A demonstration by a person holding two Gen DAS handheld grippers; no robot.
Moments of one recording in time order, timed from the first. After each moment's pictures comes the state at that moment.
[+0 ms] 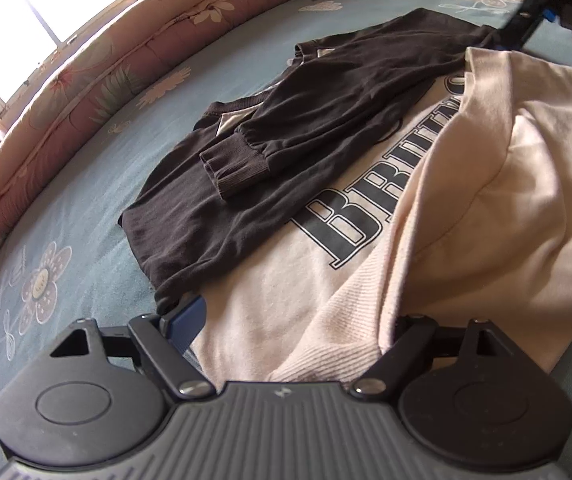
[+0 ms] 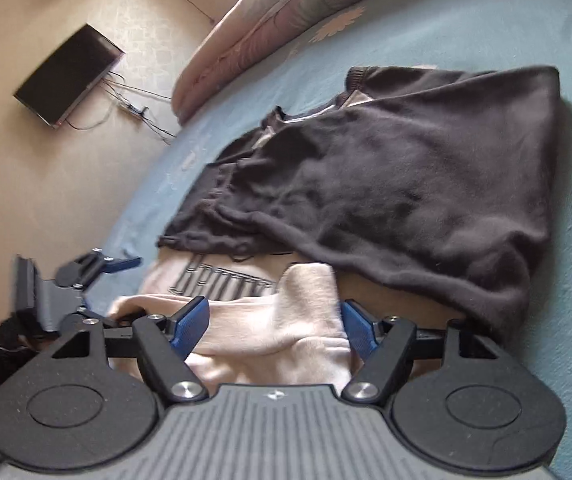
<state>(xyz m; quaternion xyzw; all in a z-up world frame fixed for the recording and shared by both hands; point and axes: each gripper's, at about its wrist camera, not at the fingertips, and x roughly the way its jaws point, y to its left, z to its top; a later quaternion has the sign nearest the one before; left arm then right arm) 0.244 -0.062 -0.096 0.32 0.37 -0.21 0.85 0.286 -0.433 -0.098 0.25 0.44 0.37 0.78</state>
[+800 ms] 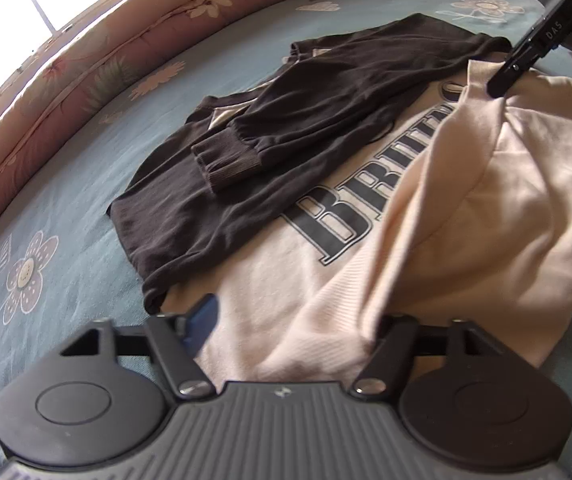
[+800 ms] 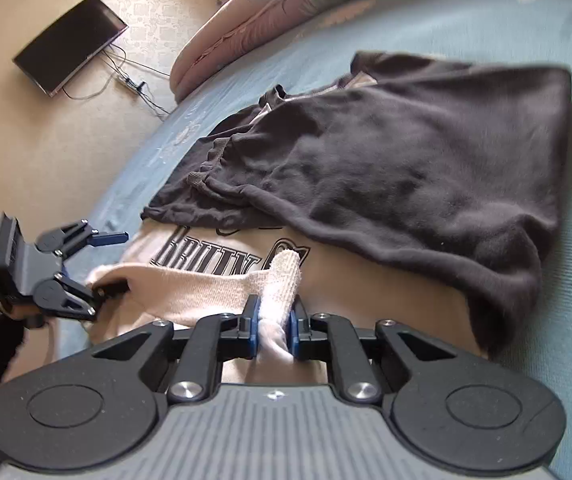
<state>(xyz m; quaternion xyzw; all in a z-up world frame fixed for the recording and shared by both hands) 0.240 -0.062 -0.094 0.31 0.38 -0.22 0.85 0.275 -0.419 -0.104 0.18 0.43 0.34 0.81</state>
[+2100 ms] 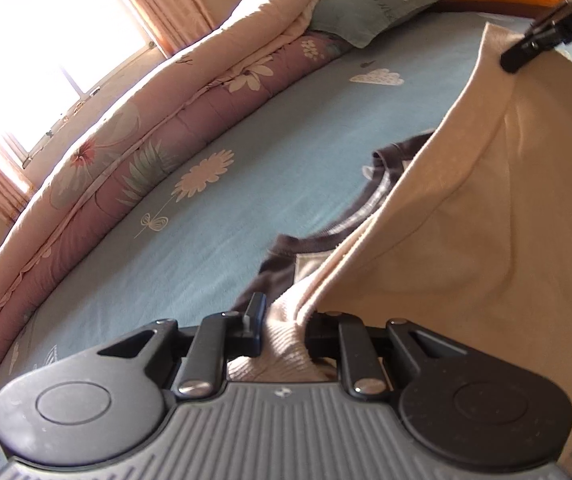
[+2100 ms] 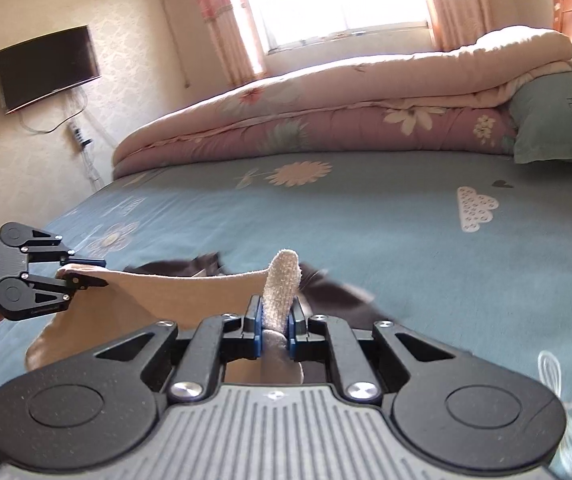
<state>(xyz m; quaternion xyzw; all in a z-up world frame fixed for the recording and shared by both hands) 0.379 -0.116 -0.045 0.32 0.28 -0.19 0.88 0.336 -0.429 -0.003 0.08 0.28 0.22 0.93</state>
